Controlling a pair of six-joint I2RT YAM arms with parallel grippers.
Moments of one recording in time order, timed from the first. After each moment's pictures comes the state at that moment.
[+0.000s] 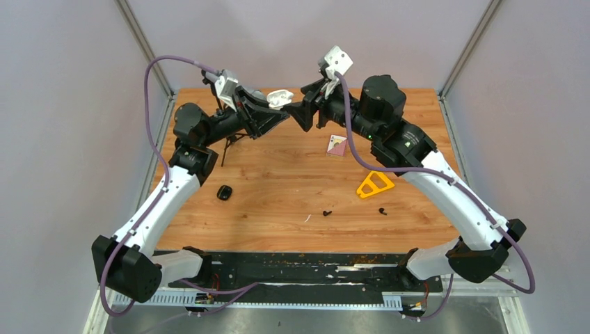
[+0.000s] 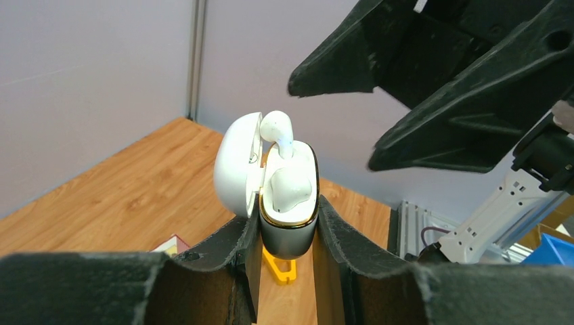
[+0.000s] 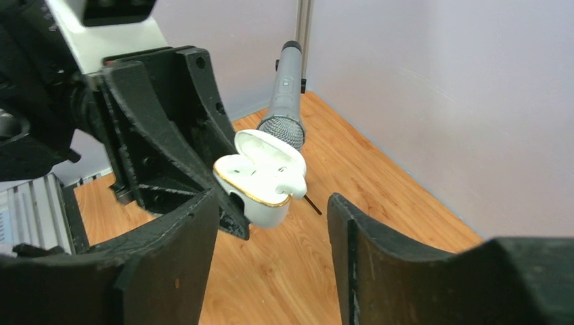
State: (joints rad) left arm -0.37 1.19 1.10 0.45 0.78 -0.50; right arm 0.79 1.39 1.68 -0.25 -0.15 -0.04
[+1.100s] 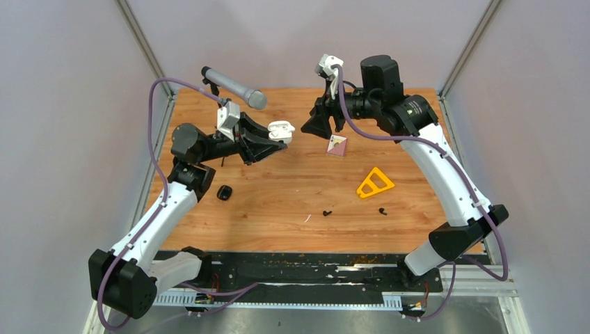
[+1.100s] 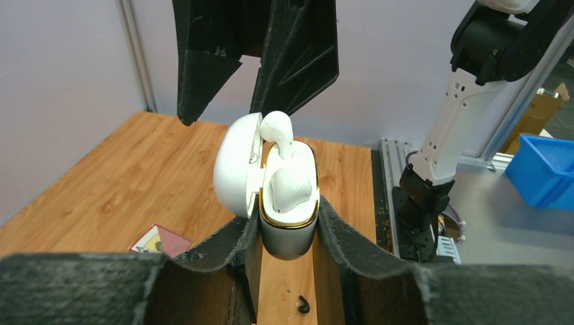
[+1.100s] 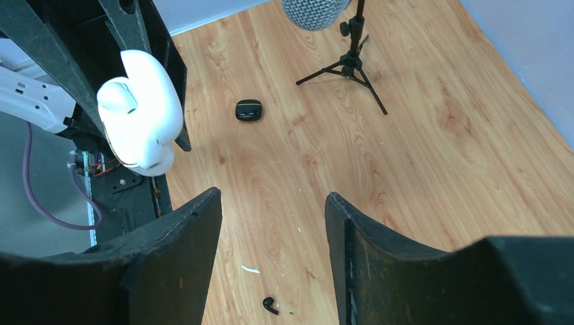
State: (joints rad) left arm -0.36 1.08 0.91 0.54 1.02 -0.38; right arm 0.54 1.55 1.91 -0.80 -0.66 -0.20
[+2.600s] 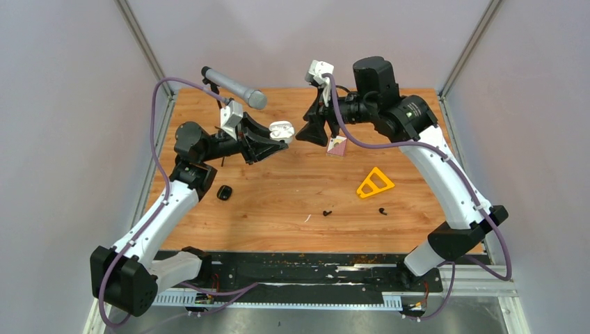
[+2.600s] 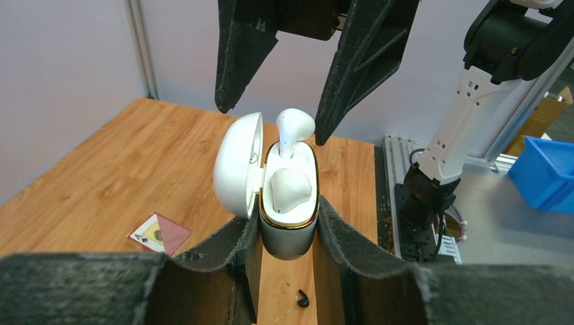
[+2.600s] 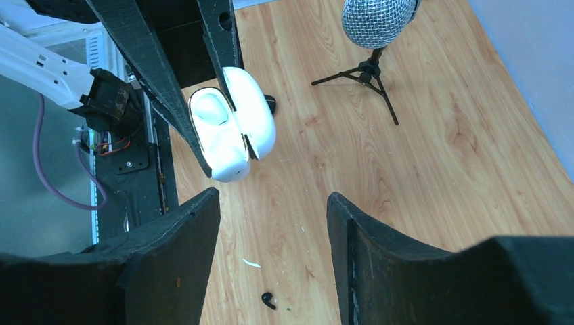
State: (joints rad) left arm -0.36 1.10 0.90 0.51 1.00 -0.36; right arm 0.63 1.57 1.99 -0.88 -0.64 -0.27
